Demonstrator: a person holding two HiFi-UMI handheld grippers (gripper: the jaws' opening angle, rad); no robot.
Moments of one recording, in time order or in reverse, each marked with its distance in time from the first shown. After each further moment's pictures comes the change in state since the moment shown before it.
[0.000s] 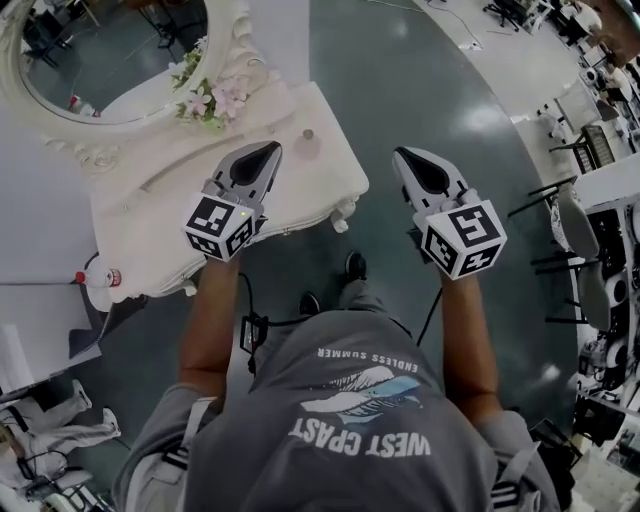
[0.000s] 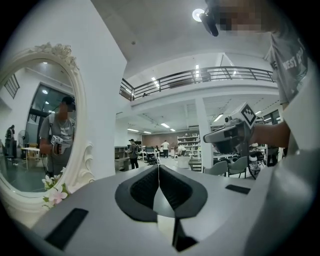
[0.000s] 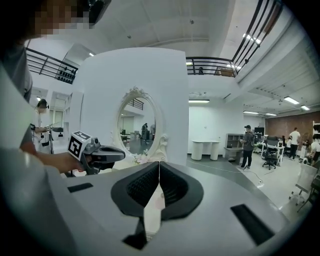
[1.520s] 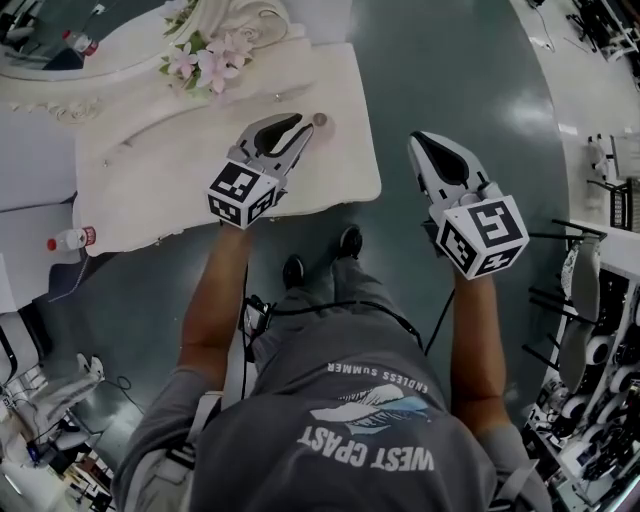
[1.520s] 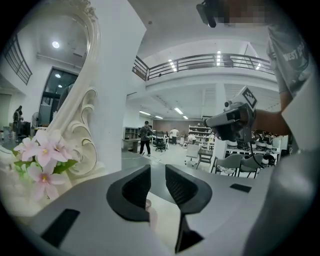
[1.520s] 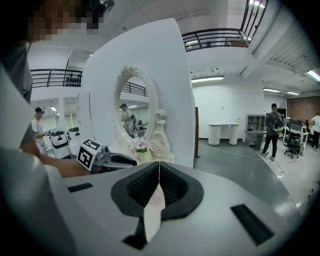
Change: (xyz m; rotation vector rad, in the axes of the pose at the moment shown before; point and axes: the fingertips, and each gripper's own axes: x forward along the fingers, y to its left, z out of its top) left arm 0.120 0.058 -0.138 -0.137 0.176 0.109; right arm 0.135 -0.088 -0.070 0.039 0.162 0.231
